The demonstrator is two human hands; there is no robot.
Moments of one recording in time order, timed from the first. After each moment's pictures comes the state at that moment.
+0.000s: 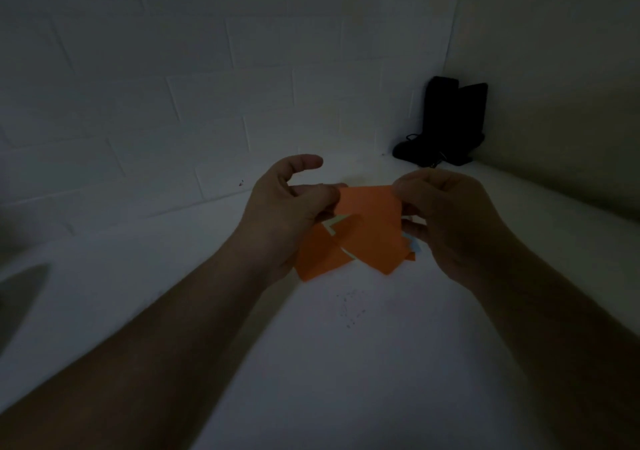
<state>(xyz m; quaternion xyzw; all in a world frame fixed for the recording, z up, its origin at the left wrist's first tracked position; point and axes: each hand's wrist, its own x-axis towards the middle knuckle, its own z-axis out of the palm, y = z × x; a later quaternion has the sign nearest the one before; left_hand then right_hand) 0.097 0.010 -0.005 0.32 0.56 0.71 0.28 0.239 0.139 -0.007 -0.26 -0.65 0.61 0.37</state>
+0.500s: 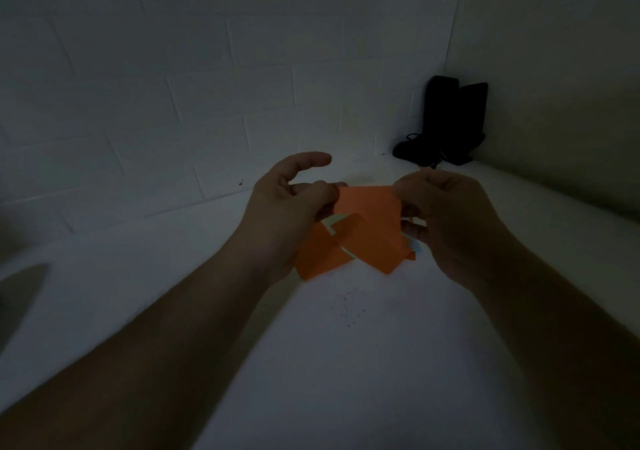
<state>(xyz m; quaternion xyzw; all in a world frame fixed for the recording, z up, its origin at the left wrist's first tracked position) 0.096 0.010 -0.008 0.34 0.55 0.72 0.26 0.240 0.138 -0.007 -0.26 -0.65 0.62 0.36</state>
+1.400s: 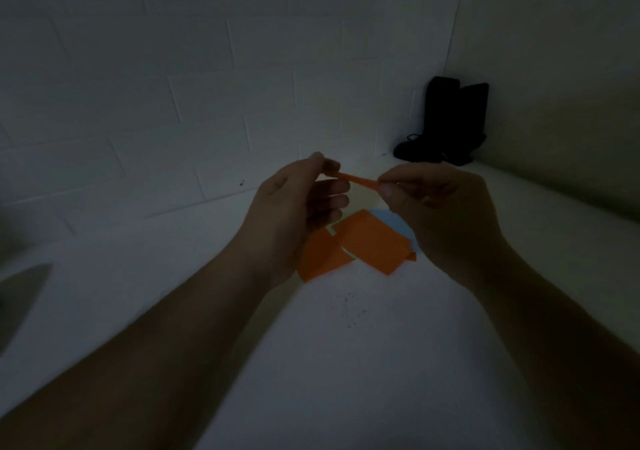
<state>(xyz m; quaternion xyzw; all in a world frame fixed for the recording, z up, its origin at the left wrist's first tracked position) 0.097 0.014 -0.006 0.28 0.52 0.74 0.32 0.242 0.135 -0.012 -0.16 -0.80 0.34 0.47</state>
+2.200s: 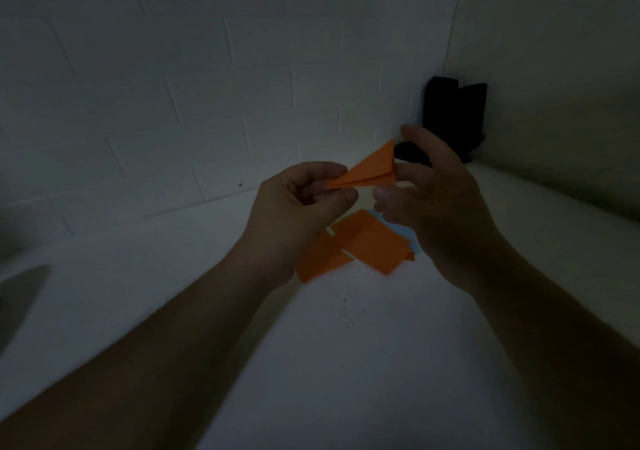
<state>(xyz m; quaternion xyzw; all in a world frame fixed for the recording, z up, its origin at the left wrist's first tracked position) 0.102 0.012 -0.014 0.39 0.57 0.70 0.19 0.243 0.132 -0.007 -0.16 -0.75 0.51 0.39</state>
